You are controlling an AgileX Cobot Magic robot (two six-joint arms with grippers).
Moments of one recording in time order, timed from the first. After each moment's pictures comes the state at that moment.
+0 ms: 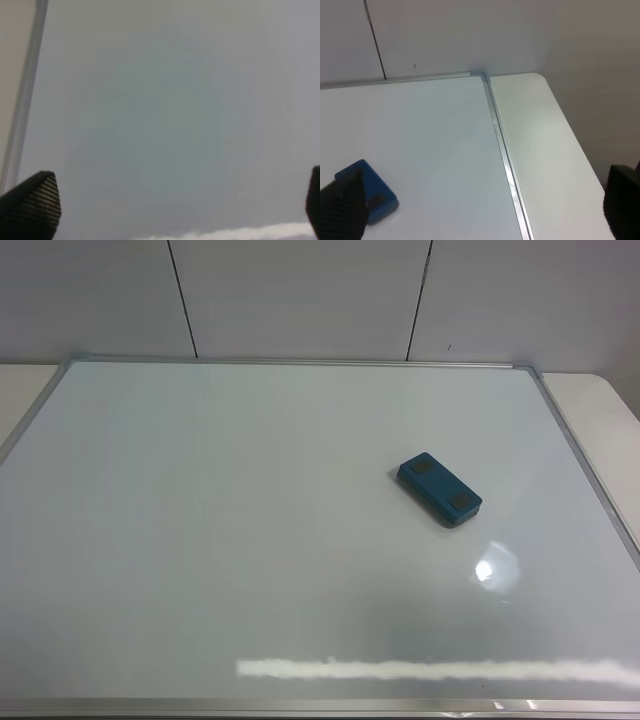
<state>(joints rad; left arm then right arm) 0.07 0.00 -0.50 -0.18 1.06 0.15 -0.09 0.06 -0.79 0.00 1.11 -0.04</state>
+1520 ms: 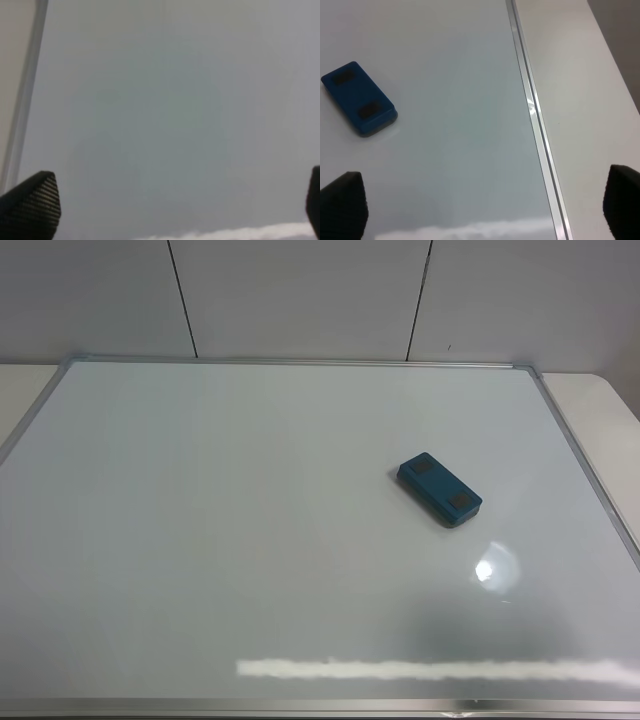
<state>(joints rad) 0.07 0.00 -0.50 -0.18 1.06 0.15 -0.09 0.00 -0.53 0.03 1.13 -0.08</state>
